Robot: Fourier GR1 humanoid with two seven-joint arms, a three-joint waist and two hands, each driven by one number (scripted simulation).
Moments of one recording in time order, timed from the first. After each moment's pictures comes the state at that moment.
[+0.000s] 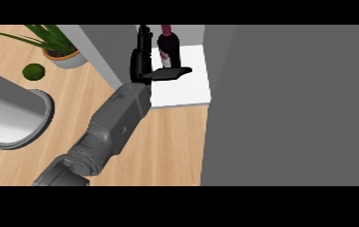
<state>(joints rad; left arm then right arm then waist) -1.06 0.00 -0.02 -0.14 0.52 0.26 -0.87 -0.10 -0.01 0.12 -2.45 -0.11 0.15 0.62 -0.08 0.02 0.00</state>
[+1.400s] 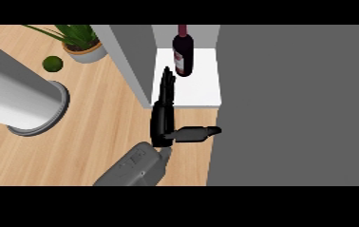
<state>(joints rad) -0.49 0.01 -0.68 -1.05 0.72 0.68 -0.73 -0.03 -0.03 0.08 -2.47 -0.09 0.13 0.60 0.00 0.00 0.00</state>
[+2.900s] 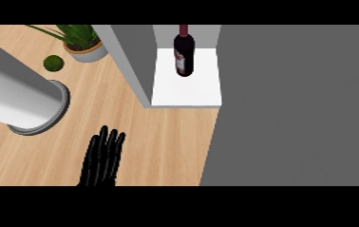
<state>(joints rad) 0.13 0.45 -0.80 -1.98 0.53 0.67 -0.57 -0.01 -0.07 0.13 -2.46 -0.14 0.24 0.66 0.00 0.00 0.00</state>
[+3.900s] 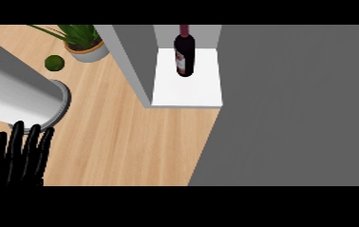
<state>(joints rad) 0.35 0.68 -0.43 -2.12 0.74 0.42 -0.60 0.06 0.00 0.57 -2.45 -0.15 0.22 0.78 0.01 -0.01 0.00</state>
